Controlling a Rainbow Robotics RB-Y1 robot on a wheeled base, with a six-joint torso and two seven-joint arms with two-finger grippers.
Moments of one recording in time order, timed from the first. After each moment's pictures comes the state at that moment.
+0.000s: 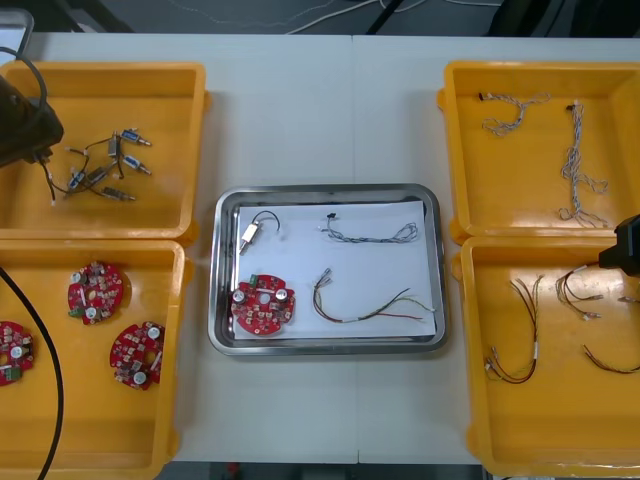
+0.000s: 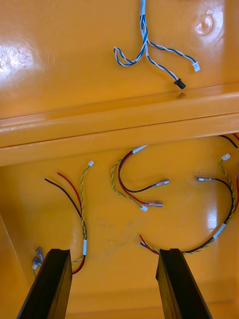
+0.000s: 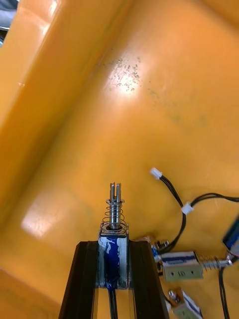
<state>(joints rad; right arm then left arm) -0.21 -0.70 -0.31 -2.13 -0.77 1.92 1.20 -0.90 0.56 0.33 -1.02 0.15 1.50 -1.20</state>
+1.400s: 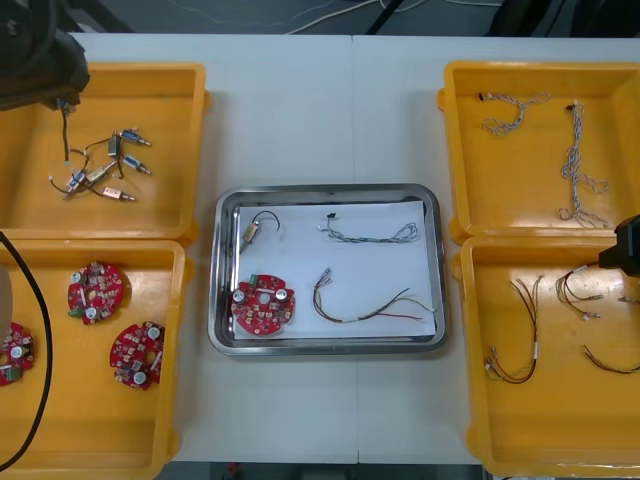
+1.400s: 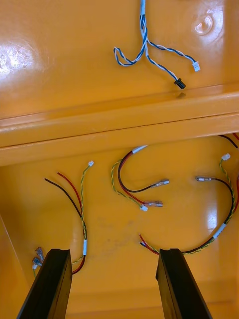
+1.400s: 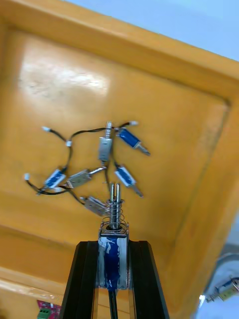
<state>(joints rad) -0.21 -0.70 -0.31 -2.13 -0.77 1.92 1.20 -0.90 0.53 0.23 -1.59 0.33 1.91 -1.21</state>
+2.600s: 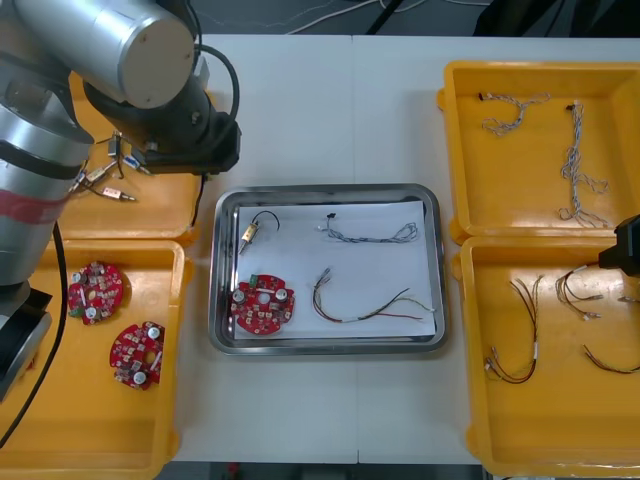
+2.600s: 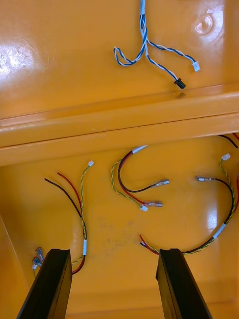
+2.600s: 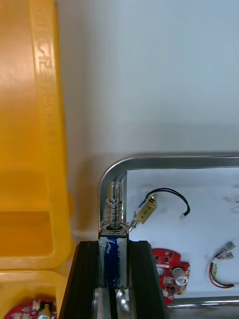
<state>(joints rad) -0.21 -0.70 -0.31 -2.13 -0.77 1.92 1.20 -0.86 0.49 -0.26 -1.76 0.57 1.91 -0.88</state>
